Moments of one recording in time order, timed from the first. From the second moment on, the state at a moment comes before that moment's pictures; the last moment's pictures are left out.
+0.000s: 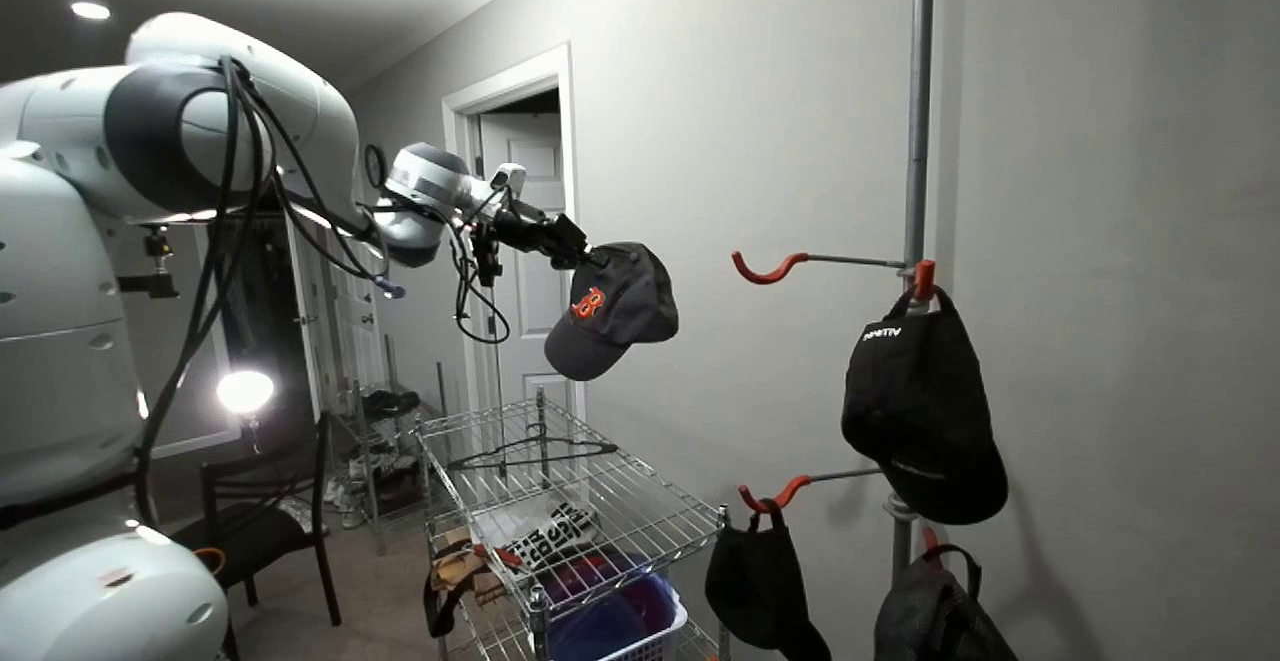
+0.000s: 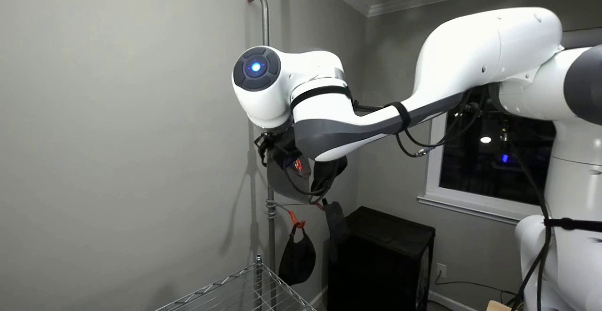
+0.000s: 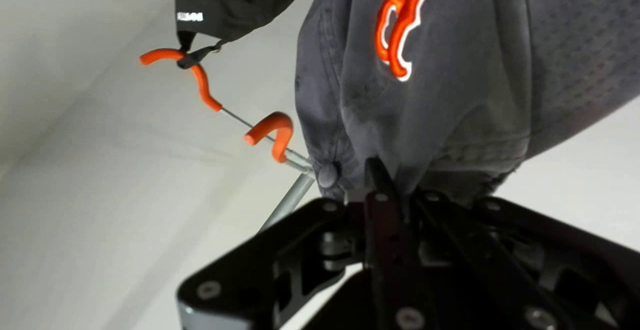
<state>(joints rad) 0.47 0.00 0.28 -1.78 -1.17 1.68 1.04</state>
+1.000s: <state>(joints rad) 0.35 -0.09 0.31 -1.78 -1.53 1.54 1.05</state>
